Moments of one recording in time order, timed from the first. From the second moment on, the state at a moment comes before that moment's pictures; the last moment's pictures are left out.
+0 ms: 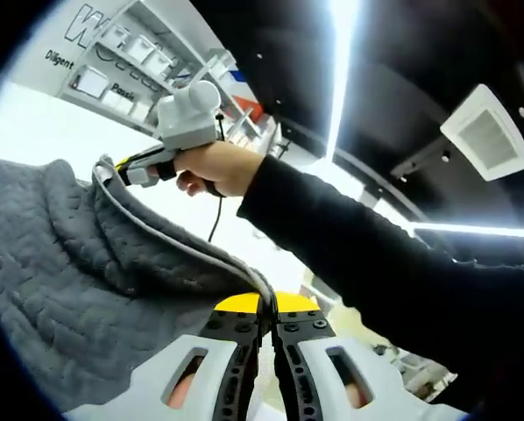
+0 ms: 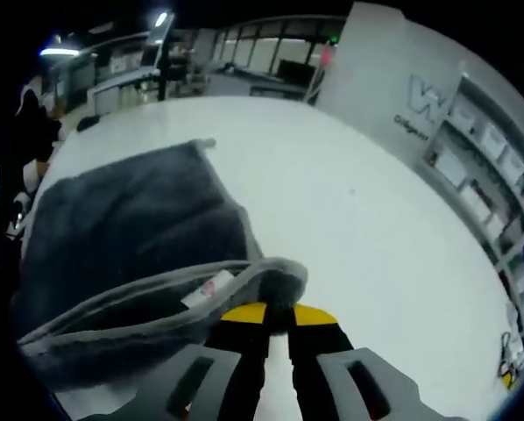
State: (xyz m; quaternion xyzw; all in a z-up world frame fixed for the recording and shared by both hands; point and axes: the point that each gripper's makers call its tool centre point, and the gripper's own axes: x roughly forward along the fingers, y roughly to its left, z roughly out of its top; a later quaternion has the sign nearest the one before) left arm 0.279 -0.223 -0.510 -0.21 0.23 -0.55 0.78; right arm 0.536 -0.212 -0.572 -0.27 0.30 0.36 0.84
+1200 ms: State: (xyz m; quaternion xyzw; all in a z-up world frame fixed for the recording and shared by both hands) left arm 0.296 -0.253 -0.544 -0.18 0.25 -0.53 0.79; right arm 0.551 -0.224 -0.594 -0.23 0.27 0.36 0.86
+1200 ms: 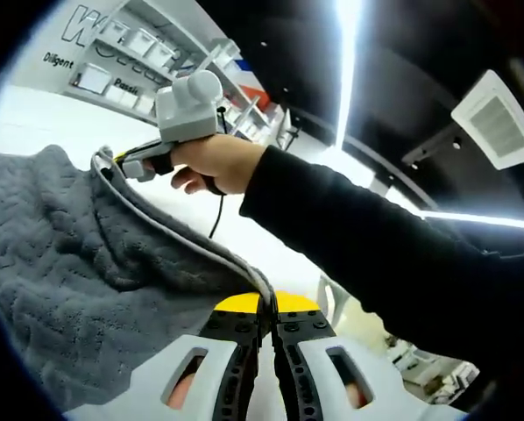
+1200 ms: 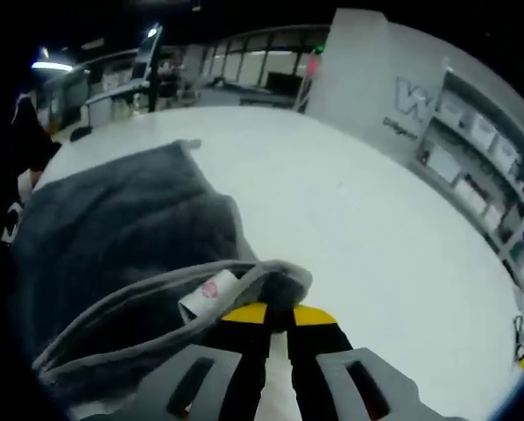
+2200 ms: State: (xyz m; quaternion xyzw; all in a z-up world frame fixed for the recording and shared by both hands) left arm 0.291 -0.262 -0.565 -0.18 0.28 -0.53 0.78; right arm 0.553 -0.226 -0.601 -0.22 0.26 0.36 0.87
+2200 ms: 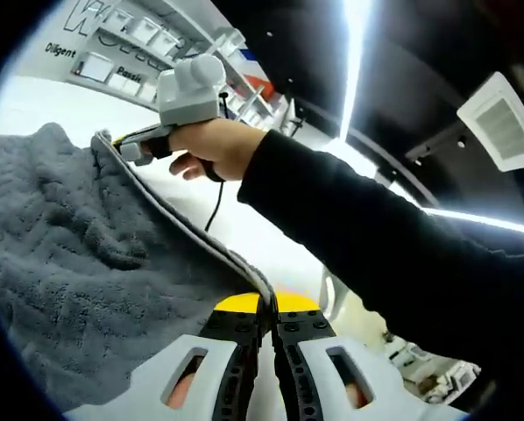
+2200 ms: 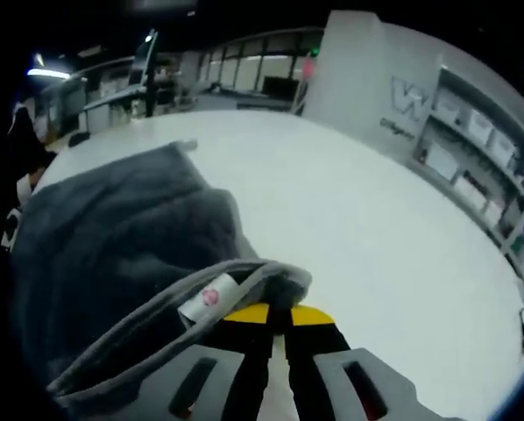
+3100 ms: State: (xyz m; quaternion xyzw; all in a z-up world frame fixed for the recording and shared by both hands) left arm 0.302 -0.262 -0.572 -0.18 0.29 -0.53 0.78; right arm 0.567 -0.228 -0.601 -0.20 0.25 0.34 0.88
